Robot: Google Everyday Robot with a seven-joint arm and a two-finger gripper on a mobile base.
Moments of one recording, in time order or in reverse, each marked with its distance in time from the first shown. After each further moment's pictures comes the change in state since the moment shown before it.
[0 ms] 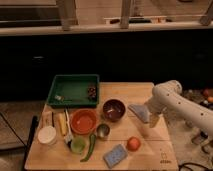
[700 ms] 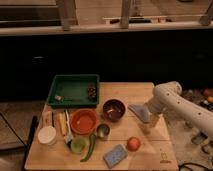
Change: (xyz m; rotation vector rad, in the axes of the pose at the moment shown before) arm 0.007 -0.008 0.020 -0.013 -0.027 -0.015
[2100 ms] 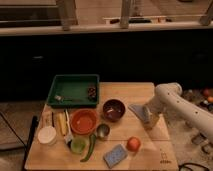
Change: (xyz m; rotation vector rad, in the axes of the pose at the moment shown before) arm 0.015 -0.007 0.023 -0.021 -0.039 -0.017
